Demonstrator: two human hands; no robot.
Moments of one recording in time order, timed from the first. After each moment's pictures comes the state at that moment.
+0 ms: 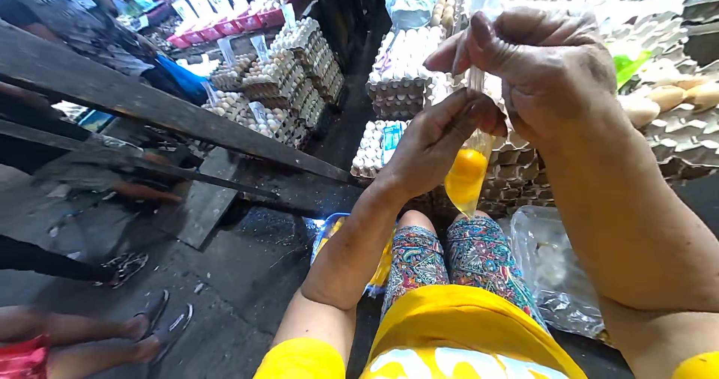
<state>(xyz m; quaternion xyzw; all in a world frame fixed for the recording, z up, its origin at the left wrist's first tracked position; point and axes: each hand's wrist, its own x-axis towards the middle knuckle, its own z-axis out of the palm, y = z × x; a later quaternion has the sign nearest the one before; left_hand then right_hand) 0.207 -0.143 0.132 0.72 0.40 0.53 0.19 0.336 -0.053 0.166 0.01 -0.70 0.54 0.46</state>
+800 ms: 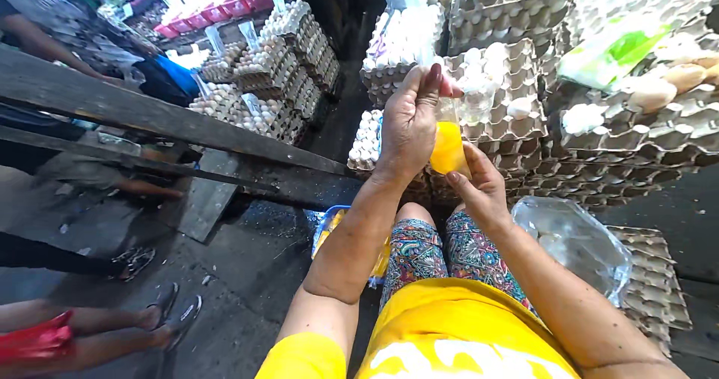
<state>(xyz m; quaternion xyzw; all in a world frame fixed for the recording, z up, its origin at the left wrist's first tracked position) 0.199 -0.105 0.109 0.60 0.47 0.64 0.09 0.320 -0.070 -0.037 -0.08 -0.62 0.57 0.53</state>
